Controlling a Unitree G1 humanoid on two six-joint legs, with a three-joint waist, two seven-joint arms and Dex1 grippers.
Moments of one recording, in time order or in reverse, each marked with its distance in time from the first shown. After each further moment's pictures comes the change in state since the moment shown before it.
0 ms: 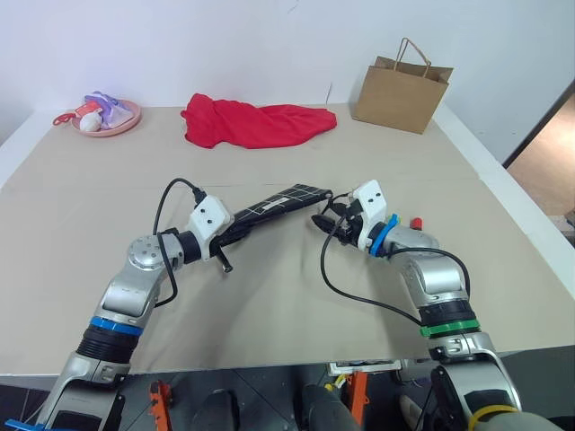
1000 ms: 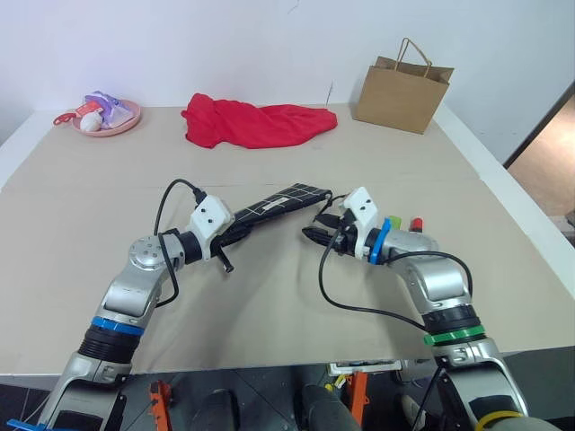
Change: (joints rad) left arm -0.001 -0.005 0.002 -0.003 -0.002 0.022 0.009; right arm 0.085 -0.057 0.003 -0.234 0.099 0.178 0.163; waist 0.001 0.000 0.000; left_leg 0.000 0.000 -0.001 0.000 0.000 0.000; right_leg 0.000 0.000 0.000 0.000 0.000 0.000
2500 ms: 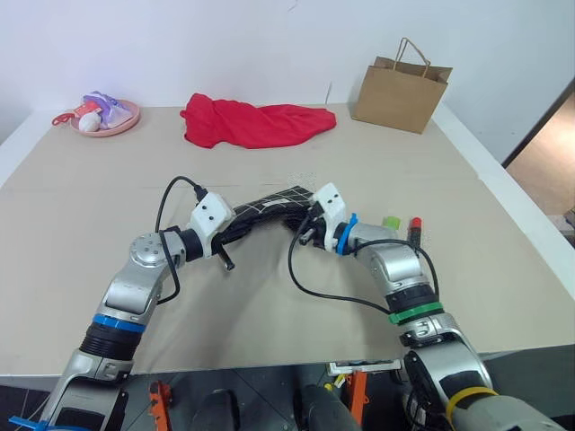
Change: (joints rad) left arm -0.017 -0.009 0.001 0.004 0.003 0.011 -0.010; right arm -0.186 0.197 0.102 0.345 -0.123 -0.117 -0.096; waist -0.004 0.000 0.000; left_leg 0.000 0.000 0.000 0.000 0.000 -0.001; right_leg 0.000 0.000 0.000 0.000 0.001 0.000
